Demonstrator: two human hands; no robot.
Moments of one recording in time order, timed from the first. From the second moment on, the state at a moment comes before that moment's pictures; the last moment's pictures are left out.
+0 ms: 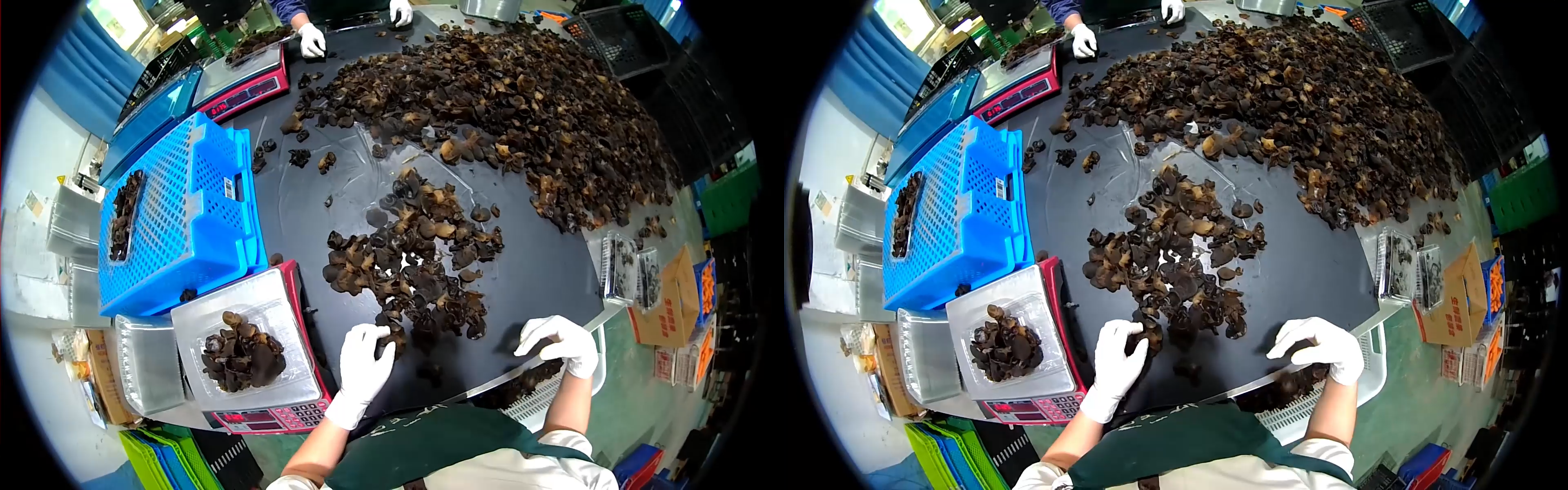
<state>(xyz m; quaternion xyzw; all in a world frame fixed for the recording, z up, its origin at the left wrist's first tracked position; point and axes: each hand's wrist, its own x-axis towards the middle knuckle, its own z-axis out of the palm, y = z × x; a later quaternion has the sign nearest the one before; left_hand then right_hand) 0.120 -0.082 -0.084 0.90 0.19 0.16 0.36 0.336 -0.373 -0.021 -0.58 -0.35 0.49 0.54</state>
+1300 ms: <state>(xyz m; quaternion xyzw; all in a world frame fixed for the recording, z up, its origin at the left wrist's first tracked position) 0.104 -0.083 -0.086 0.26 0.25 0.05 0.93 0.225 -0.225 -0.061 -0.73 -0.42 0.17 0.51</state>
